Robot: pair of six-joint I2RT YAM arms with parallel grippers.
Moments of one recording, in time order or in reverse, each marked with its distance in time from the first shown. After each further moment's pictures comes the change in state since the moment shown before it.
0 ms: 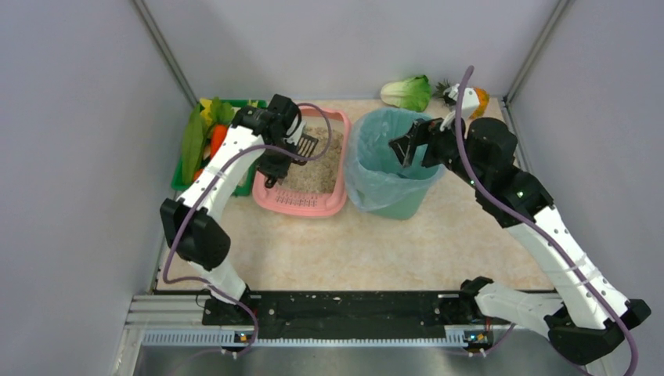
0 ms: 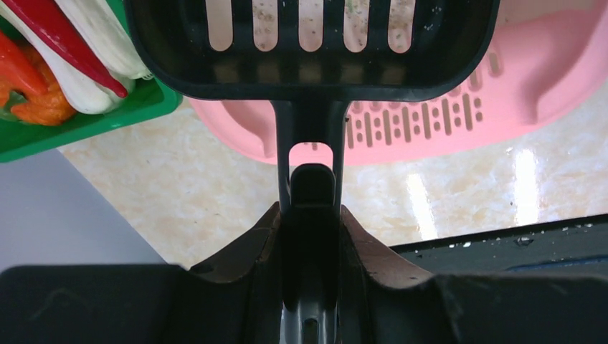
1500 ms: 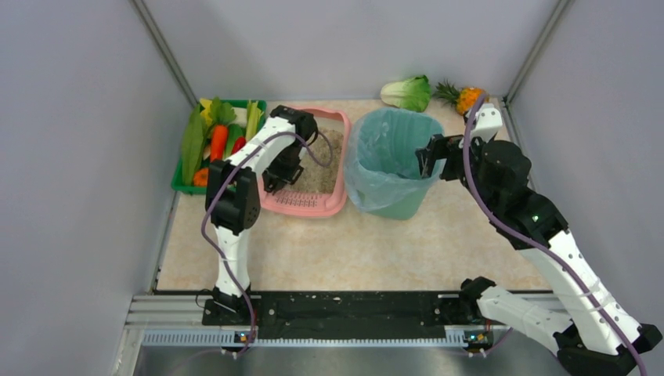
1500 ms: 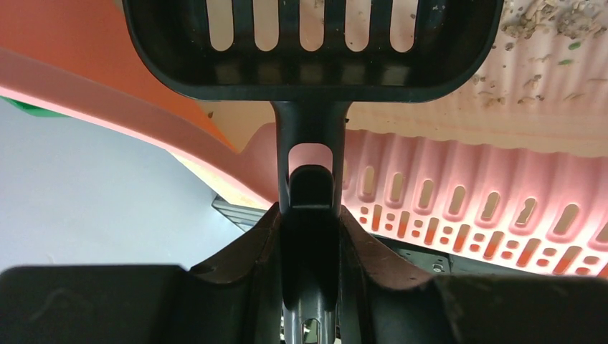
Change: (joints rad) left arm 0.016 0.427 0.149 -0.176 -0.225 -0.048; right arm 0.000 -0.164 -0.121 -0.063 0.268 -0.090
